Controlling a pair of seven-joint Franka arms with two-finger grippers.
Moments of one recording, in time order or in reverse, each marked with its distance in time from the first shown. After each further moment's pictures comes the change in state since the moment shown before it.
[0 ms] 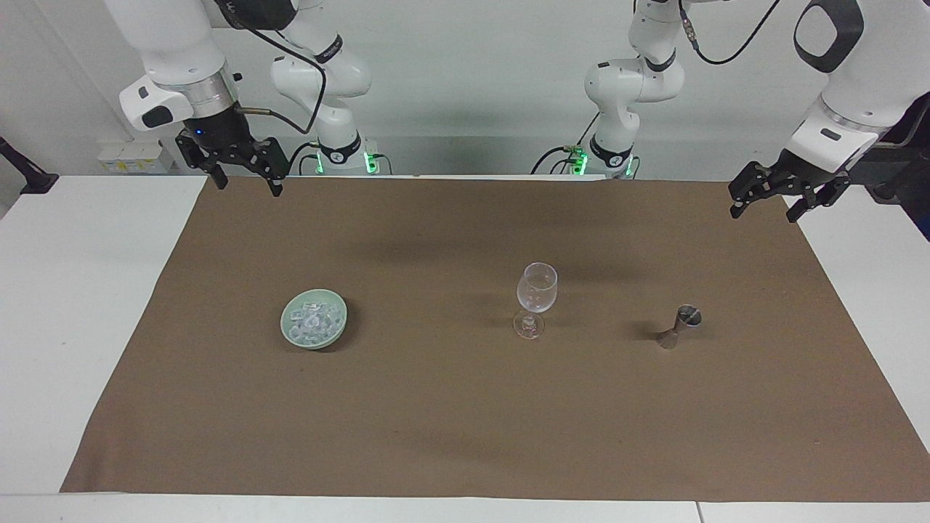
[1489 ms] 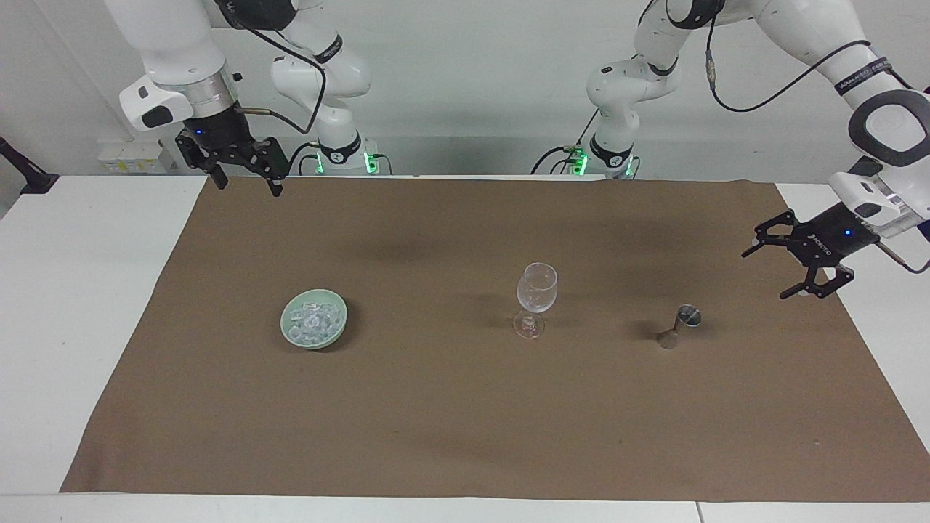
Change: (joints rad) left arm 0.270 0.200 0.012 -0.099 -0.549 0.153 1.224; right arm 0.000 0.000 0.000 0.000 0.000 0.000 0.000
